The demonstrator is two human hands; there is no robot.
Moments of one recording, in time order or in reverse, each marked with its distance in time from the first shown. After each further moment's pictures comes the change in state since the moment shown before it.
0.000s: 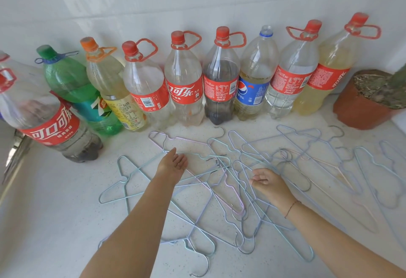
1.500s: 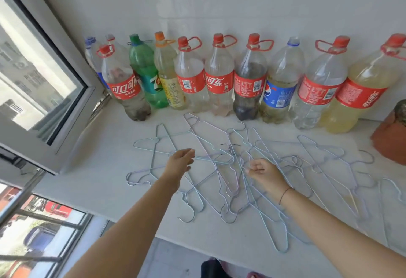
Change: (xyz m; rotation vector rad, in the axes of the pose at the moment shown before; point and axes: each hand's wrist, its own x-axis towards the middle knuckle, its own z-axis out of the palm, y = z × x) left_hand -0.145 -0.083 -0.040 0.573 0.143 0.537; right_hand -0.026 -0.023 -0.027 -0.173 -0.290 -0.204
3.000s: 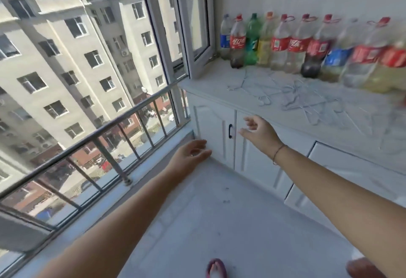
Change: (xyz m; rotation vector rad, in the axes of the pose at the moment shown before) left_hand -0.650 -0.215 -0.171 0.270 0.214 0.274; right_hand -0.535 0.030 0.131 -0.216 -0.248 -0.574
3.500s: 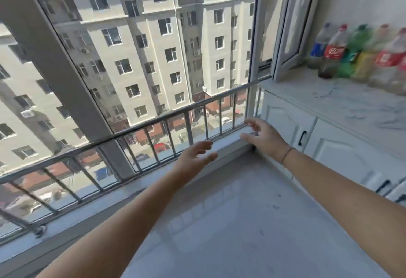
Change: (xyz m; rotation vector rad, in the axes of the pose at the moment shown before) left_hand -0.227 -0.074 -0.152 -0.005 0.338 -0.072; right_hand -0.139 -0.150 0.173 0.017 -0.399 -0.298
